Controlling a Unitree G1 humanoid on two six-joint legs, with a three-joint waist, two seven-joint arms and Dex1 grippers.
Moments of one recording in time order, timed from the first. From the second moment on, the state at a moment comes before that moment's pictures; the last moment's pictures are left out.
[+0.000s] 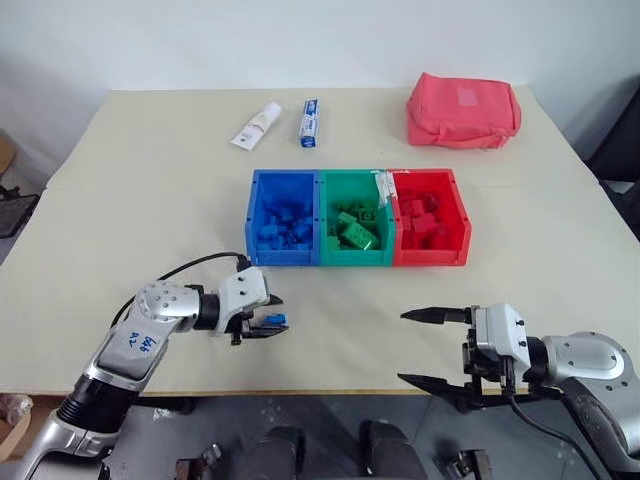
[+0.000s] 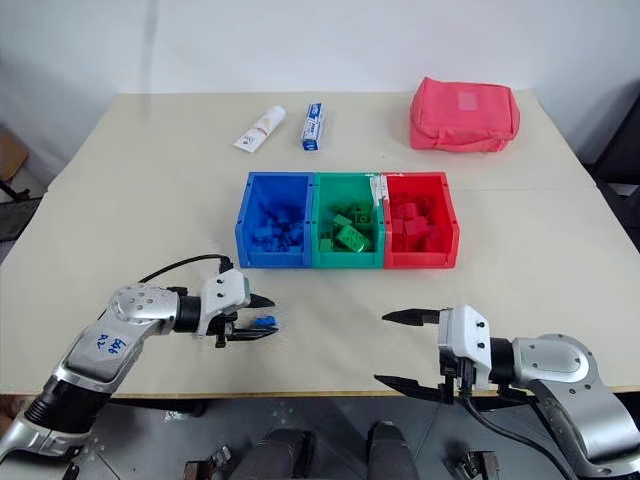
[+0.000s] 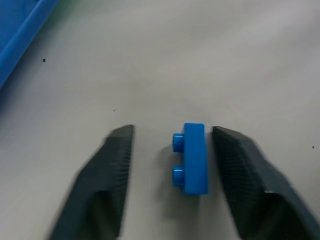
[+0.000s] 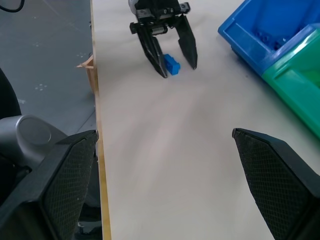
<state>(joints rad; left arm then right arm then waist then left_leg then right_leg) -0.34 0.73 -0.20 -0.18 -0.14 0.46 -0.99 0.10 -0.80 -0.10 -0.48 0.51 0.18 1.13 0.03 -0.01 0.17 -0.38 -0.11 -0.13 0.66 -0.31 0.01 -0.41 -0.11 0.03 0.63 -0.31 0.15</state>
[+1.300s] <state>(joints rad) -0.34 0.75 0.13 0.10 -0.33 0.13 -1.11 0.10 -0.73 -0.20 -0.45 0.55 0.19 0.98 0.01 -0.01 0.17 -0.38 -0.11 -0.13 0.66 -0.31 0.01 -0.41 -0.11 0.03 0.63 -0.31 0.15</state>
